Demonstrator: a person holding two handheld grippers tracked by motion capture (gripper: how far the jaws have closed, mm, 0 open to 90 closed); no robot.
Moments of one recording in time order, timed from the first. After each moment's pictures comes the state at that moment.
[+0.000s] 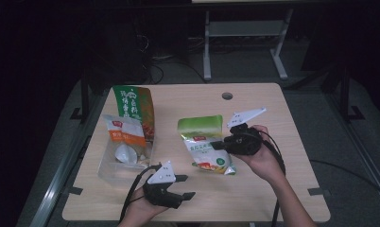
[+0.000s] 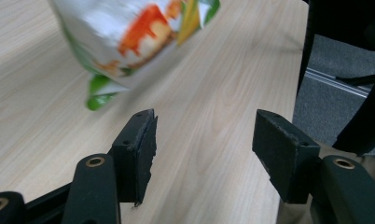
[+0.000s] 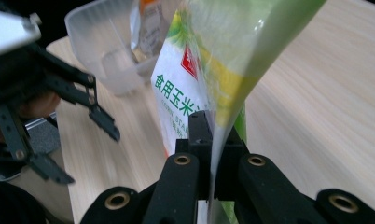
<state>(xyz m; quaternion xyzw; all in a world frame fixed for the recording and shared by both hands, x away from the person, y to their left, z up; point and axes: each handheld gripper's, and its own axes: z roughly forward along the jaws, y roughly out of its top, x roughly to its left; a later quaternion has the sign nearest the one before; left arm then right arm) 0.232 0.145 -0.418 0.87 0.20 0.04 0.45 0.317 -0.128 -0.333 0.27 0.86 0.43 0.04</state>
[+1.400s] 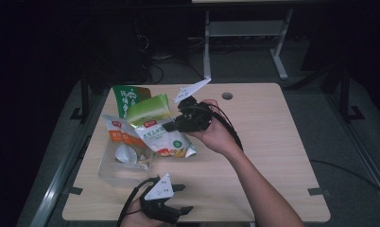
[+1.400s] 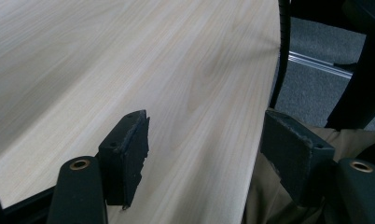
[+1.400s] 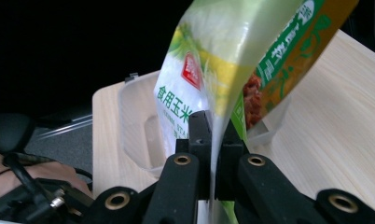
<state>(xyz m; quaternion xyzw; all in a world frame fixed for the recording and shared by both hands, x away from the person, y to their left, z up) 0.204 0.150 -0.423 0.88 0.17 0.06 0.44 0.354 -0.013 -0.275 0.18 0.87 0.46 0.01</state>
